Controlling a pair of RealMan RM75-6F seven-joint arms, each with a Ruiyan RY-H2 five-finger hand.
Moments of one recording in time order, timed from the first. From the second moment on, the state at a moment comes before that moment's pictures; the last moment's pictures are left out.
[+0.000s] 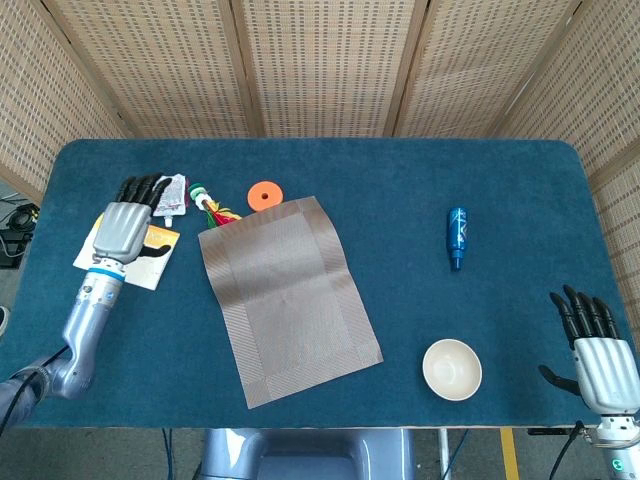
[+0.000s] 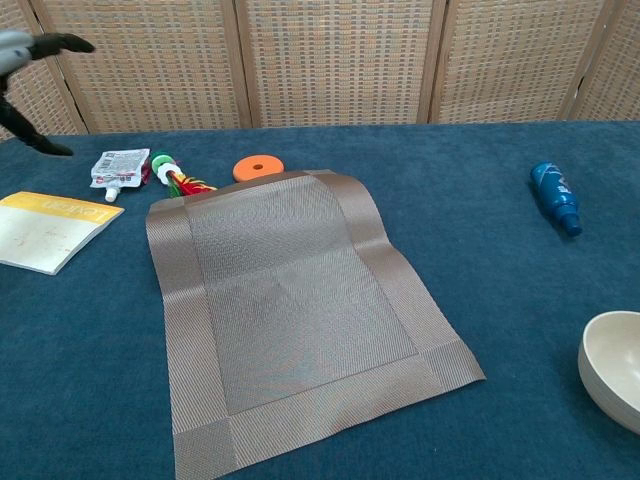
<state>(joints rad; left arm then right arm) -0.62 -1.37 -0.26 -1.33 1.18 1.07 0.18 0.06 -1.09 0.04 -1.64 -1.58 1.49 -0.08</state>
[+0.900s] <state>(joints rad) -0.29 -1.15 -0.13 -1.75 1.21 1.43 0.31 0.51 -1.28 0.03 -1.66 -1.76 0.92 -0.15</state>
